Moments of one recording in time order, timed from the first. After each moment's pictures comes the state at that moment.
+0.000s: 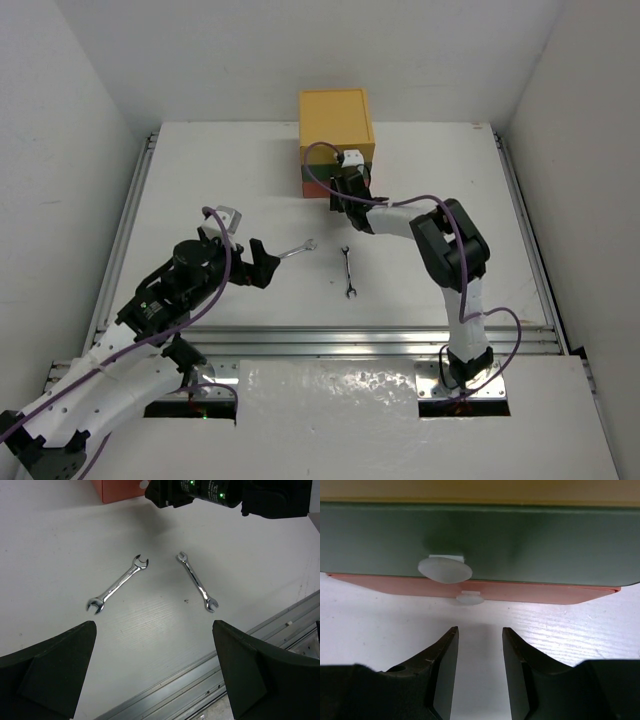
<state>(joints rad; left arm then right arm) -0.61 0.60 0.67 -0.44 -0.10 -0.33 0.54 2.11 1.30 0.24 0.32 0.29</state>
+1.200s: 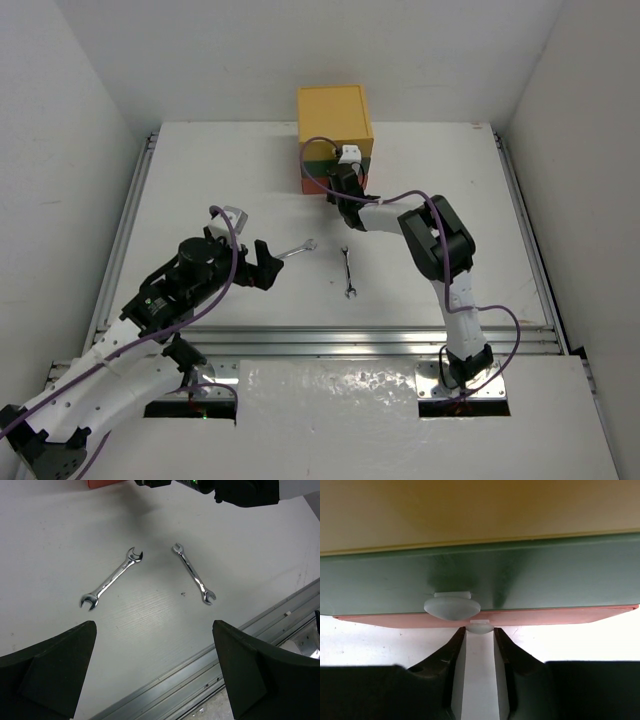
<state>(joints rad) -0.61 0.63 0.67 -0.44 -0.06 -0.33 0.54 2.24 1.40 0.35 0.39 0.33</state>
